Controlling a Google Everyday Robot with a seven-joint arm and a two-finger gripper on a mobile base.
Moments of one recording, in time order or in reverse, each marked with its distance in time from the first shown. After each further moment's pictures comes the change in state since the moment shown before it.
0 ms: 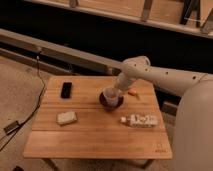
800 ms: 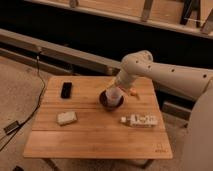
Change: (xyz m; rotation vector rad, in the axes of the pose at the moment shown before) arm 0.016 0.015 -0.071 0.066 -0.047 -0.101
